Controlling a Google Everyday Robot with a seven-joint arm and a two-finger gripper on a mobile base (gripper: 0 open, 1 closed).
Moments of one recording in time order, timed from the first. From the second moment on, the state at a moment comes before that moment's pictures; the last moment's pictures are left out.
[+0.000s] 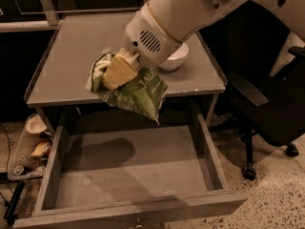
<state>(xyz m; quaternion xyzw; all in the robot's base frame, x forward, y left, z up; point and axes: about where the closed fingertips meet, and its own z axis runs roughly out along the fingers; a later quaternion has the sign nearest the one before) 0.453 0.063 0.981 -0.55 0.75 0.28 0.24</state>
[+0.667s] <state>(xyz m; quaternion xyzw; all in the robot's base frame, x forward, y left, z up) 0.539 0.113 0.971 -0.54 0.74 0.32 0.26</state>
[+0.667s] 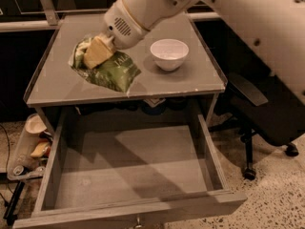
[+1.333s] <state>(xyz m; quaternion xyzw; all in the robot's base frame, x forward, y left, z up) 0.623 0.151 0.941 -0.52 0.74 0.34 0.24</state>
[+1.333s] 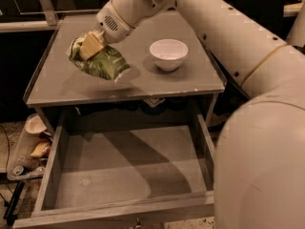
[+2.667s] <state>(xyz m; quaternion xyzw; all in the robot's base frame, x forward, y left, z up) 0.677 0.180 0.904 -0.49 0.77 0.33 0.25</state>
